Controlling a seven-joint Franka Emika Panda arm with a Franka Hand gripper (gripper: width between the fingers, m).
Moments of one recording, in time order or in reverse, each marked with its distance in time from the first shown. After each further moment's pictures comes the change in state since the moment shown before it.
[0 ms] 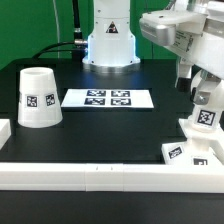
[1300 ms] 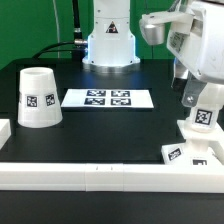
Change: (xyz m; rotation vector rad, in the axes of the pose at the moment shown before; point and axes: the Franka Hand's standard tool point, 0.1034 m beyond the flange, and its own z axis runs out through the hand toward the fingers) arm -0.012 -0.002 0.002 0.007 -0.002 0.177
